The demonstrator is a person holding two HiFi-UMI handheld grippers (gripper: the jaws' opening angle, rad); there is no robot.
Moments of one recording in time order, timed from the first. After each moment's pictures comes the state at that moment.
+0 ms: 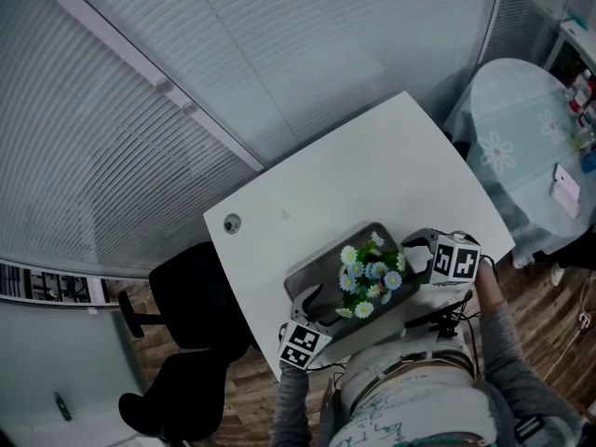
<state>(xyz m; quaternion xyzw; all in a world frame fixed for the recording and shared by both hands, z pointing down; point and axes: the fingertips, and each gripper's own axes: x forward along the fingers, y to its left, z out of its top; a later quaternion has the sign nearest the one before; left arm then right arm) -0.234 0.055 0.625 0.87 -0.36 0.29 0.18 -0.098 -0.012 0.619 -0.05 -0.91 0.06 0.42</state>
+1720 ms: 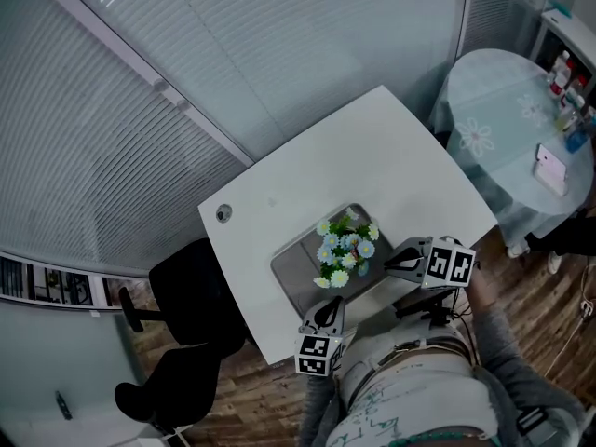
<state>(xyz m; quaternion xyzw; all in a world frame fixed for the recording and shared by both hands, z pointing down) -0.187 0.114 0.609 0.81 -0.49 0.22 0.23 -0.086 0.056 0.575 -0.03 -0.95 0.06 0.31</state>
